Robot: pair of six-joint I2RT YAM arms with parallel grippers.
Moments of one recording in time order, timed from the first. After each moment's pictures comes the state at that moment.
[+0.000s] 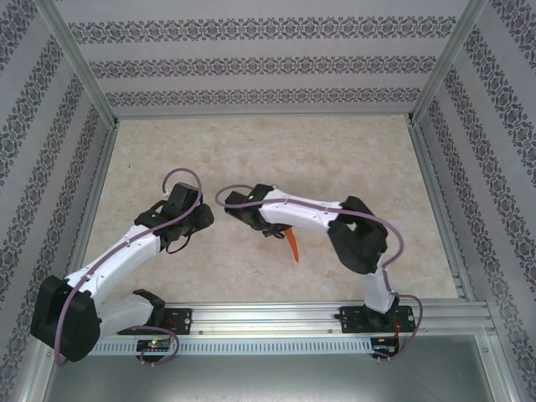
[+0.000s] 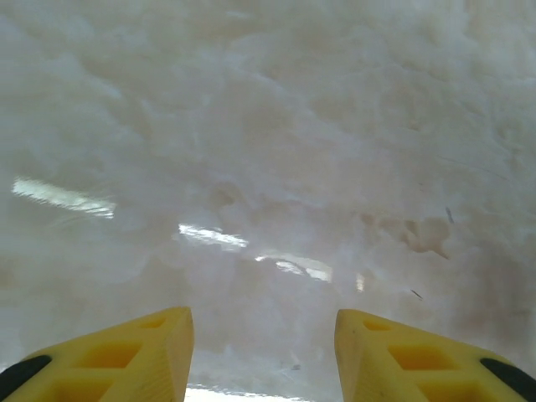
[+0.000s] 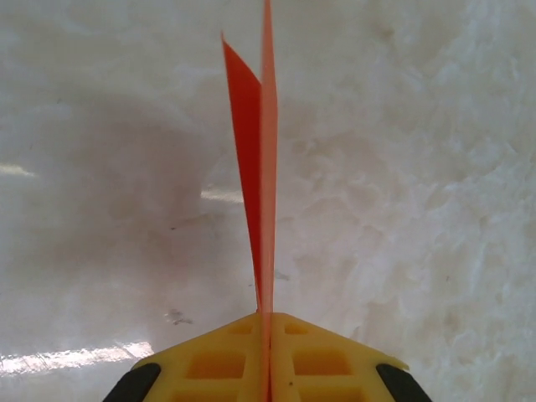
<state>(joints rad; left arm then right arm) -0.44 1.13 0.72 -0.57 -0.10 -0.84 1.00 2.06 1.57 -1.24 0.58 0.76</state>
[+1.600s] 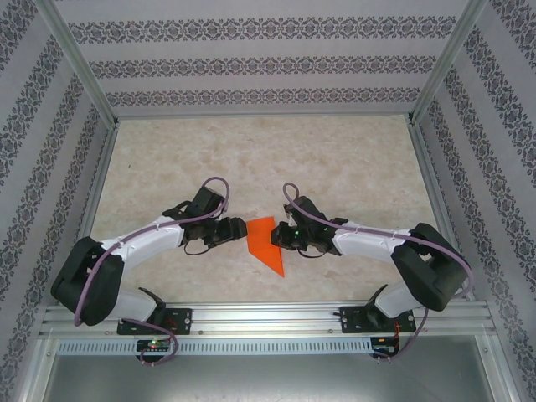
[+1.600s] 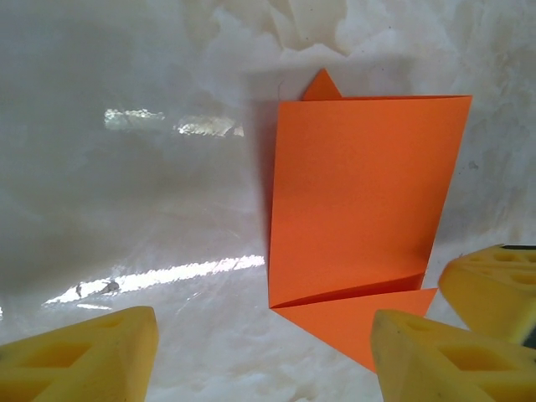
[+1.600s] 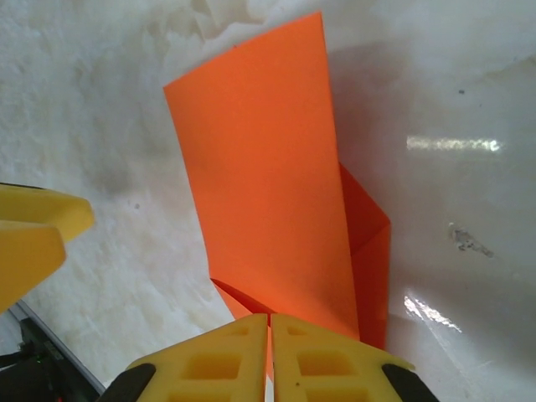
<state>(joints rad) -0.56 1.39 0.72 -0.38 0.34 -0.81 0.76 1.49 0.65 -0.06 -0.31 0.87</state>
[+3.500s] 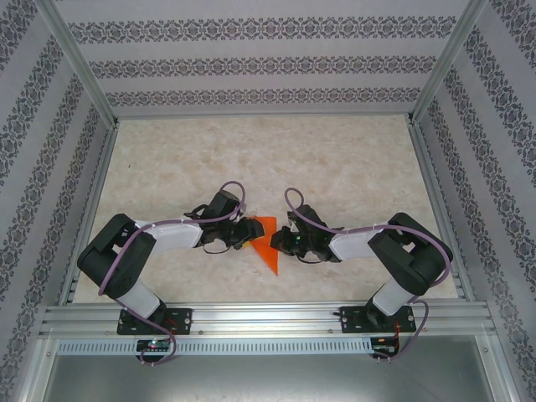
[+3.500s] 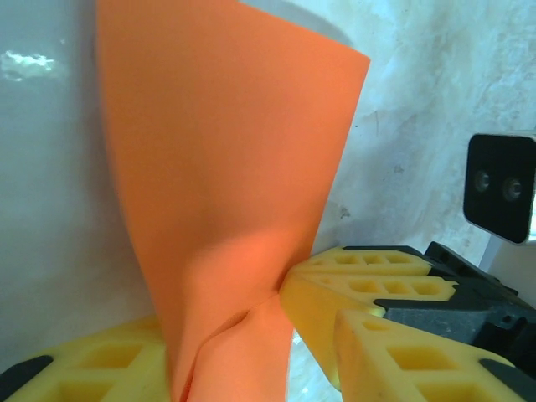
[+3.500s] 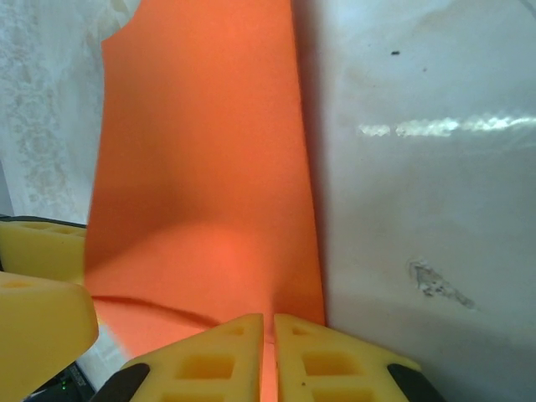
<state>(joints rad) -0.64 1.60 0.70 0.00 0.49 -1.05 0.73 1.63 0.52 0.28 -0.36 1.02</state>
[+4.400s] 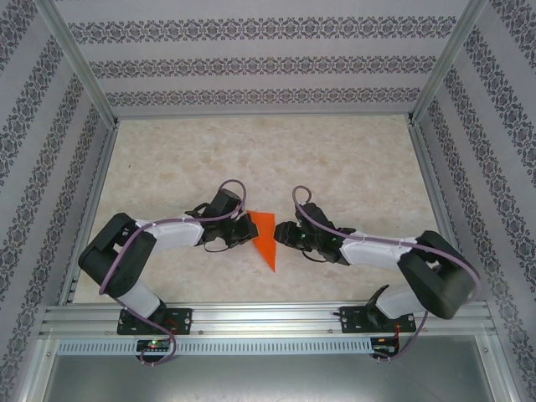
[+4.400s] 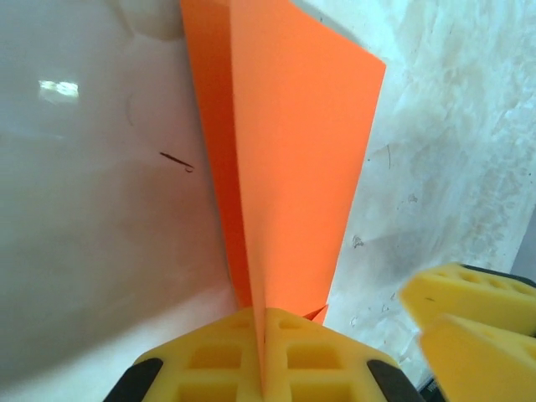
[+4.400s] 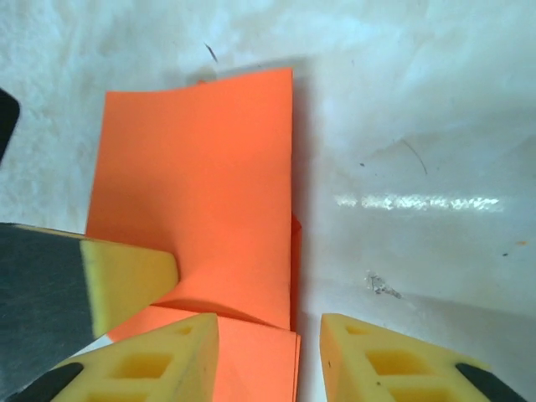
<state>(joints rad) -0.64 1.60 0.72 -0.05 0.40 -1.03 0.76 1.39 0.52 0.10 -0.12 0.91</state>
